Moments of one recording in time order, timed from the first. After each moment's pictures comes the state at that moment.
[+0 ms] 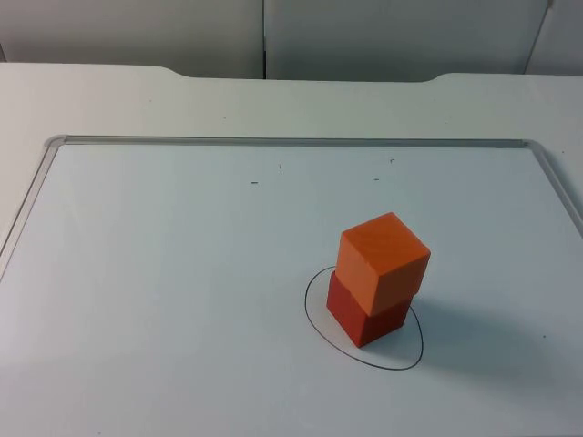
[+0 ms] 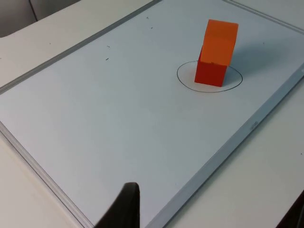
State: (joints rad) right arm 0.72 0.05 -0.64 0.00 1.05 -0.12; left arm -0.80 0.01 -0.54 0.06 1.15 -0.02
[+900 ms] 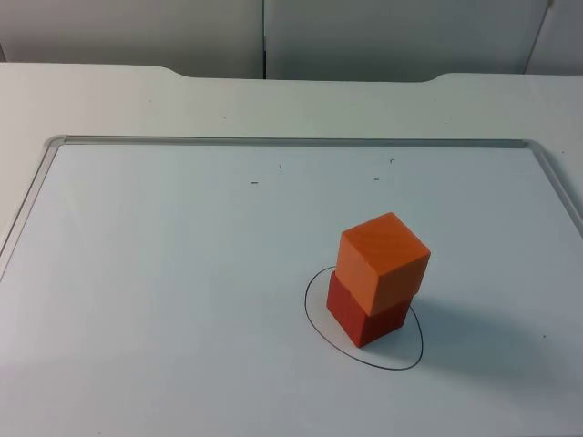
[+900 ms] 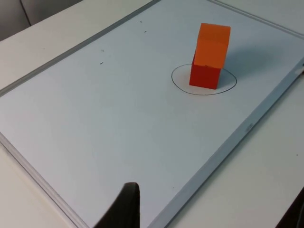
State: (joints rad) right arm 0.72 0.05 -0.64 0.03 1.07 -0.12; left arm -0.80 0.01 -0.54 0.05 1.14 0.00
